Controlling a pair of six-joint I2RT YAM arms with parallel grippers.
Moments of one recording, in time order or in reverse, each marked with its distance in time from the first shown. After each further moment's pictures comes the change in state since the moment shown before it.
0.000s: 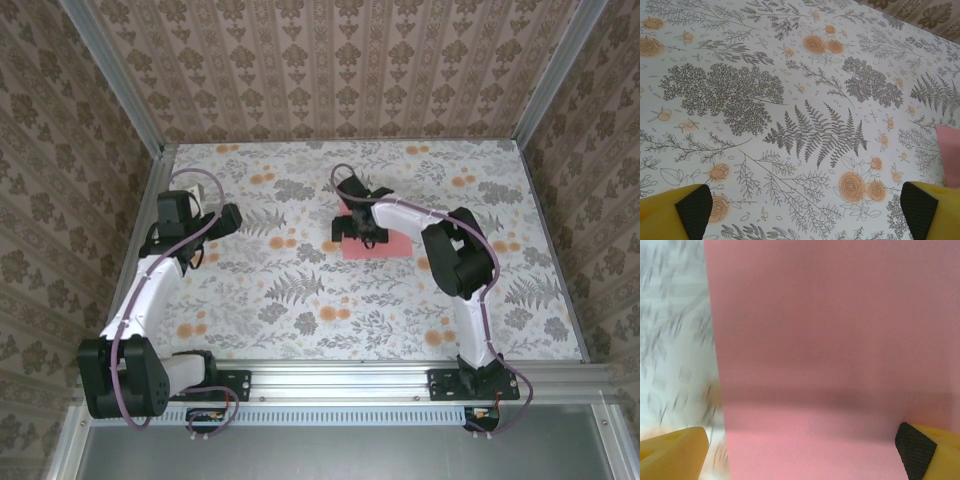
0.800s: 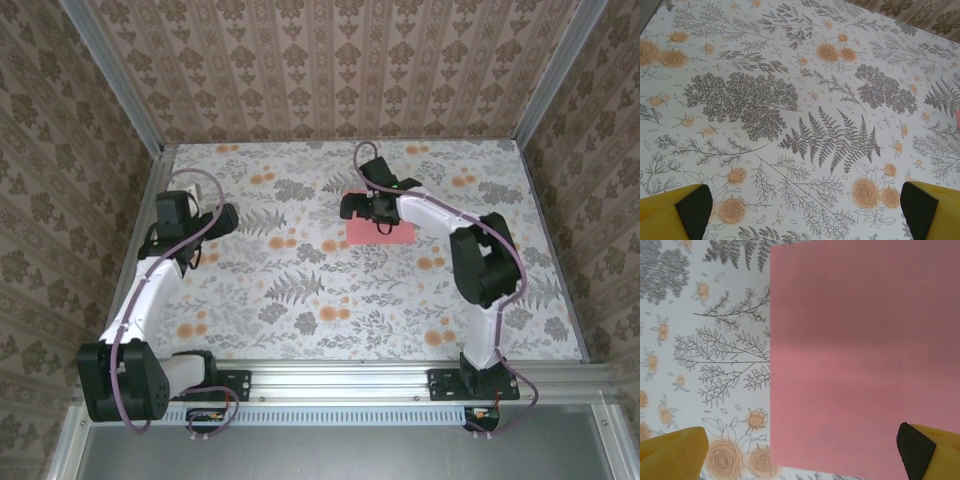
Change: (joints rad) left arm 0.000 -0.020 0.000 -0.003 -0.059 0.023; right arm -0.119 -0.112 -0.017 0.136 -0.061 -0.042
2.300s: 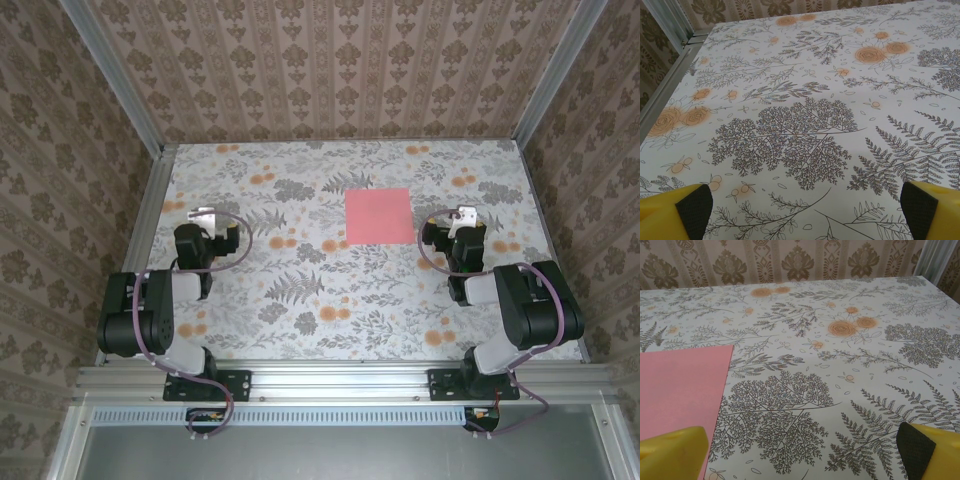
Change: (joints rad) left arm 0.032 0.364 -0.415 1.047 -0.087 0.389; right arm -0.402 -0.418 -1.138 1.453 0.170 -0.470
